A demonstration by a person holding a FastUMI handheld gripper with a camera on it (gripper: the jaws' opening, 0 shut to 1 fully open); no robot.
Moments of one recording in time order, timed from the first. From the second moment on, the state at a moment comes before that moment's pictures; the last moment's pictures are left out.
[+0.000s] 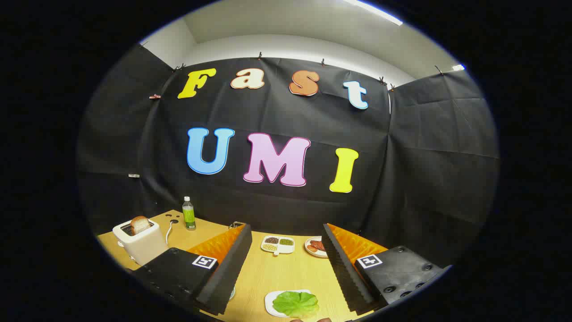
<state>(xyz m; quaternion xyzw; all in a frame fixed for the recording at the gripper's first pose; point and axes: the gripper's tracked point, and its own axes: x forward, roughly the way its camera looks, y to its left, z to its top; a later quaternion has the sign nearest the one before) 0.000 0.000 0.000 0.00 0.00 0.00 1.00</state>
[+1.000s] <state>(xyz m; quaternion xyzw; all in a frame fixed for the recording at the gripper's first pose) 0.012 -0.029 -0.018 0.00 0.02 0.00 1.00</state>
